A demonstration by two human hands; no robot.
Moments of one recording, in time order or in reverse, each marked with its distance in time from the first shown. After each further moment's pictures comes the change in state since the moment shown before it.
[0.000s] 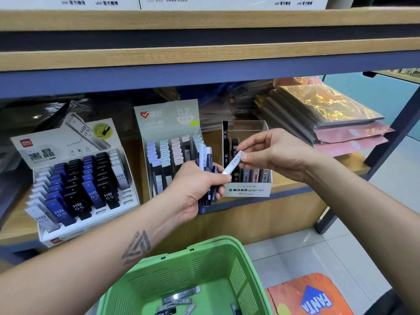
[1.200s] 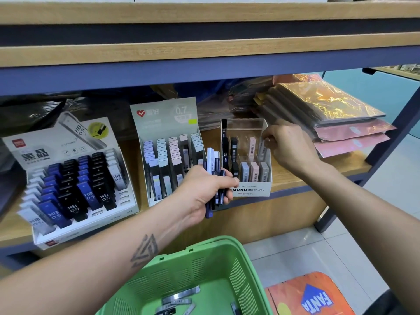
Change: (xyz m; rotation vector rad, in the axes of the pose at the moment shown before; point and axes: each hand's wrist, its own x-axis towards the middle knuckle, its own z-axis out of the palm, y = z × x) left_hand 0.003 -0.007 0.012 -0.005 -0.052 -0.050; right_hand 0.026 0.028 -0.032 -1.320 0.605 -0.384
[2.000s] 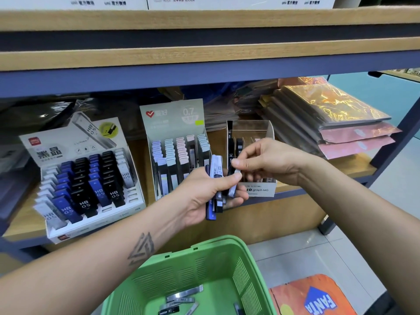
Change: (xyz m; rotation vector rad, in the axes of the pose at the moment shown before) left_hand -0.016 0.005 -0.010 -0.143 -0.140 -0.068; right_hand -0.009 -0.053 -0.024 1.075 -0.790 0.280
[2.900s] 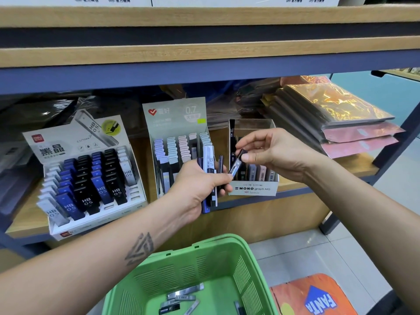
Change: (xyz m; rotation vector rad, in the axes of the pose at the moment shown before) left_hand 0.000 0.002 -0.006 0.122 0.241 0.185; right_hand 0.003 0.008 -0.006 0.193 0.146 -0.201
